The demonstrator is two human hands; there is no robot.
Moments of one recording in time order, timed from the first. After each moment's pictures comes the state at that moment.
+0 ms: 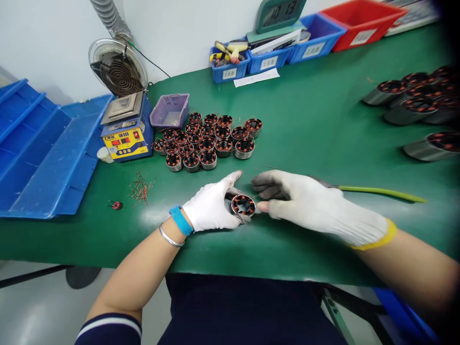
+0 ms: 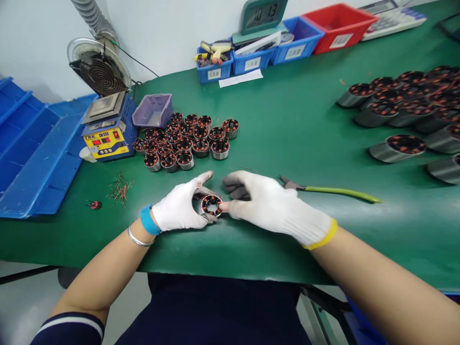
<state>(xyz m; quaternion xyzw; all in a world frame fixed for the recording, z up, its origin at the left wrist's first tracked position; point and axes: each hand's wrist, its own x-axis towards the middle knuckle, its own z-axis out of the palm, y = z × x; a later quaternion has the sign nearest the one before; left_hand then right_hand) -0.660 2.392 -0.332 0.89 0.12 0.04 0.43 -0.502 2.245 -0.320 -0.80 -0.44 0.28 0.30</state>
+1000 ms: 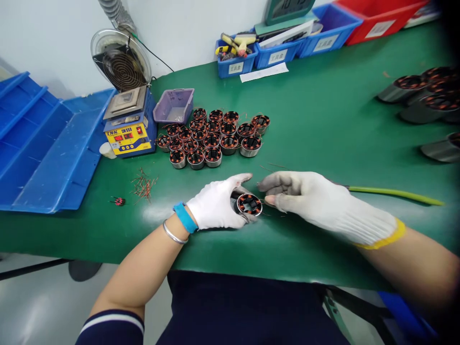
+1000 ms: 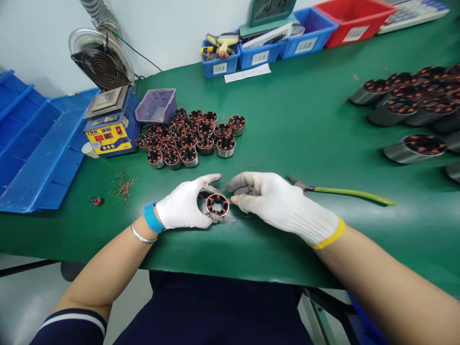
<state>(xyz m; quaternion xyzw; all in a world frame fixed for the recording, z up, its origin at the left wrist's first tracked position) -0.658 2.394 -0.327 0.90 0.10 0.03 0.43 -0.496 2.243 -0.325 -0.74 -0.36 0.42 0.39</state>
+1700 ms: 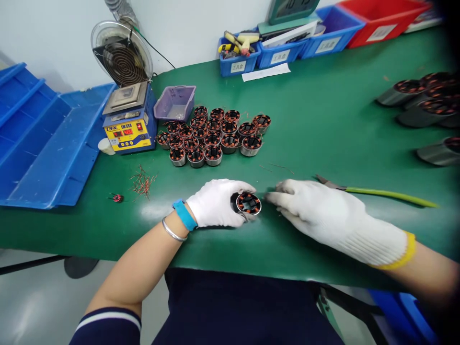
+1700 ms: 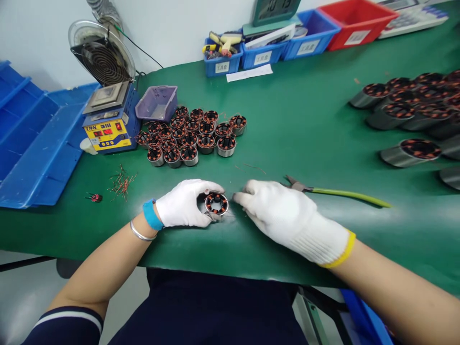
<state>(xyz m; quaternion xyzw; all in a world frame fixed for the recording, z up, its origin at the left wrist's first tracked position) -0.656 2.394 -0.326 0.93 0.07 0.04 0.35 -0.497 2.219 -0.334 -0.73 -0.68 0.00 -0.05</state>
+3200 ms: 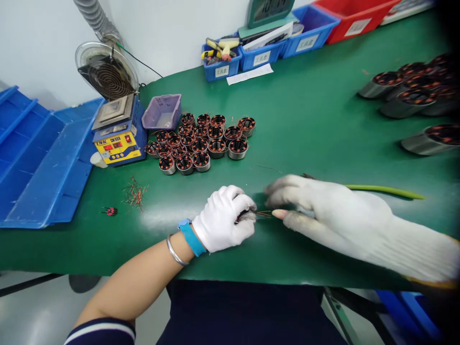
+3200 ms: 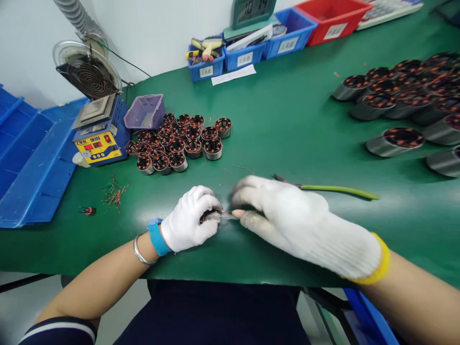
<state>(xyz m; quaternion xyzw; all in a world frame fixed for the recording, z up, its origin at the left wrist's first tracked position) -0.651 2.360 -0.345 0.95 0.04 0.16 0.27 -0.487 2.203 -0.315 -0.78 -0.58 0.13 0.18</state>
